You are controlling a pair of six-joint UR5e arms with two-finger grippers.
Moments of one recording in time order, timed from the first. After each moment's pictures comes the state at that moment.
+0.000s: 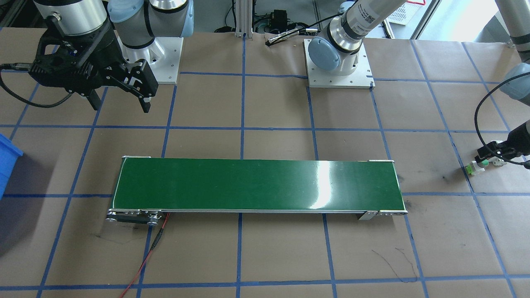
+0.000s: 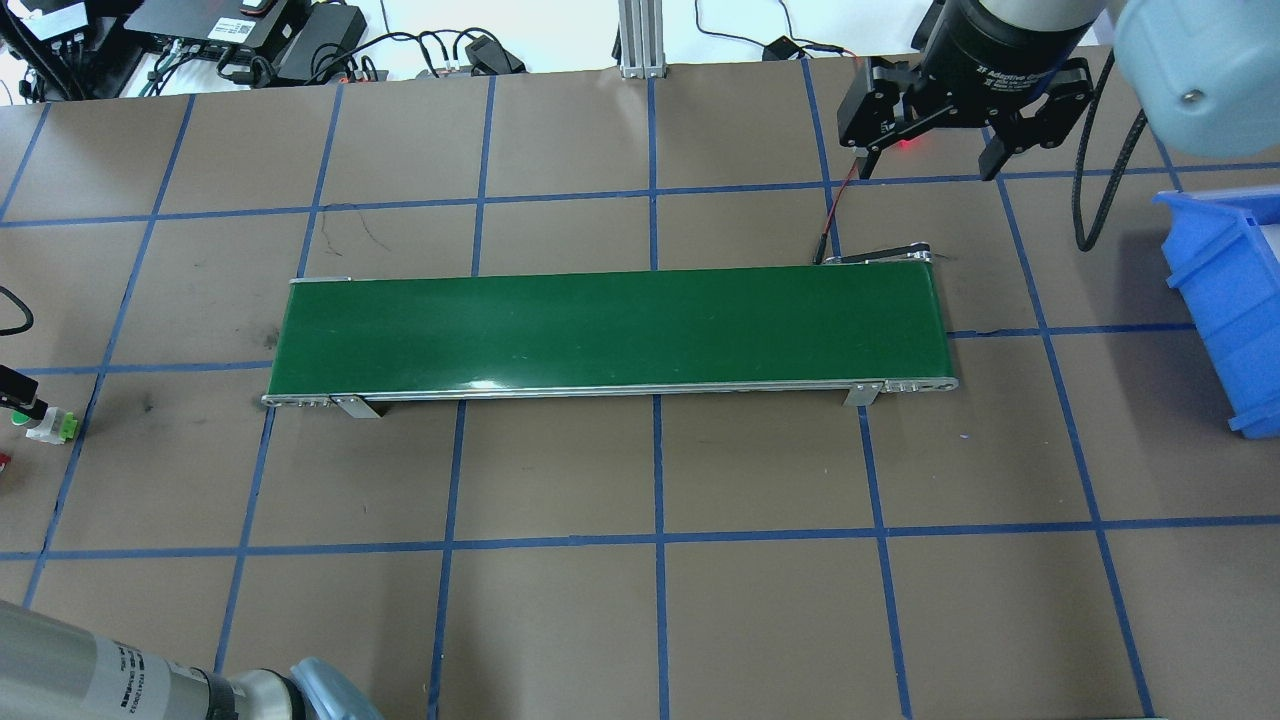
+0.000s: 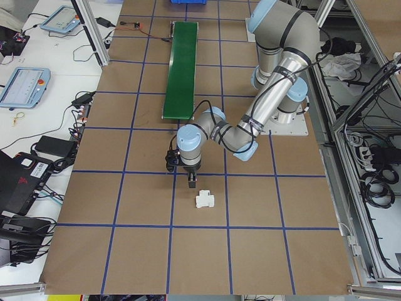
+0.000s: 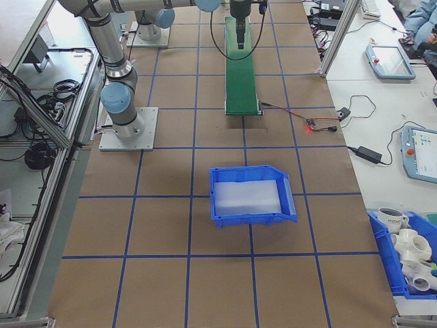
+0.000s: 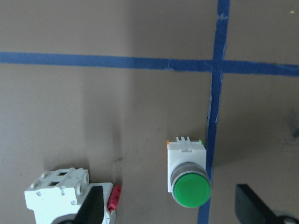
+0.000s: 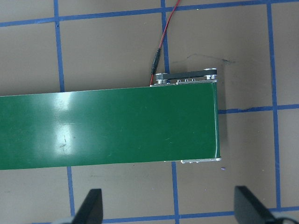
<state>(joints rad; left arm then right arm) -0.68 -2.00 -1.74 -0.99 1.62 0.84 1.61 -1.56 1.50 -1.62 -1.56 0.10</state>
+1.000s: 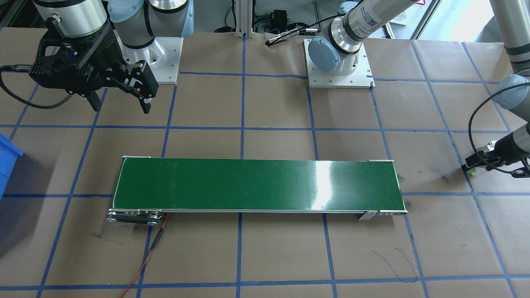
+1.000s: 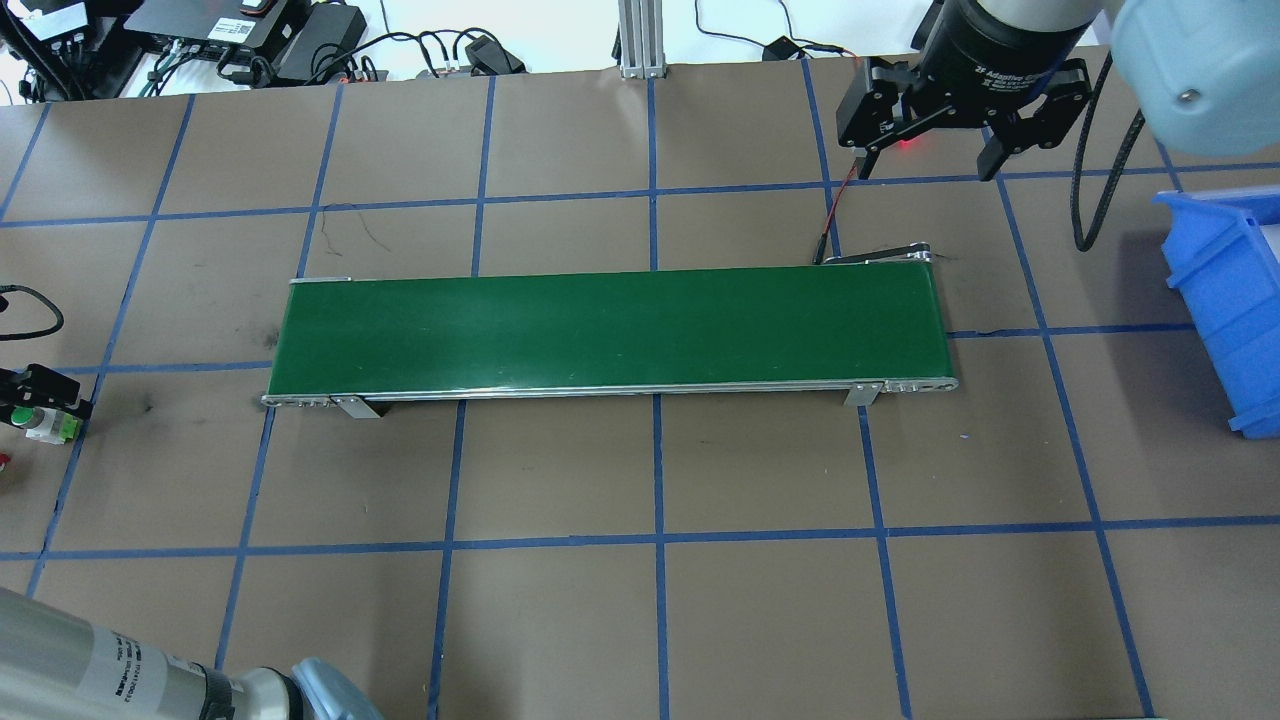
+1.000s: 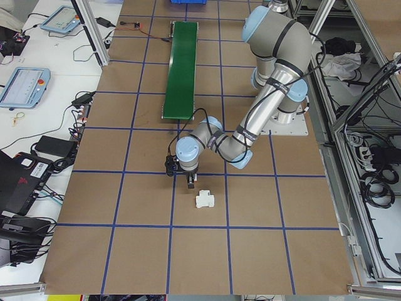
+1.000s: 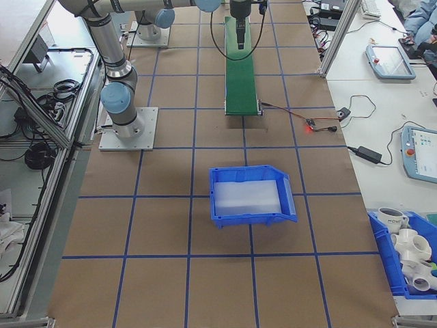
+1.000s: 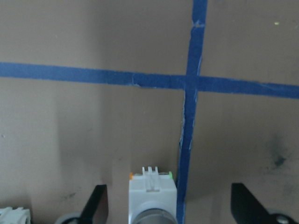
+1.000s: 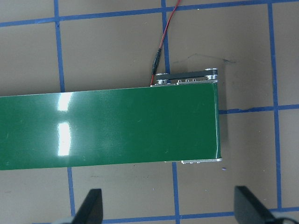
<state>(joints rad) -0.68 -2.06 -1.75 -0.98 1.53 0.81 1.61 -1.56 1.50 -1.62 -1.56 0.10</state>
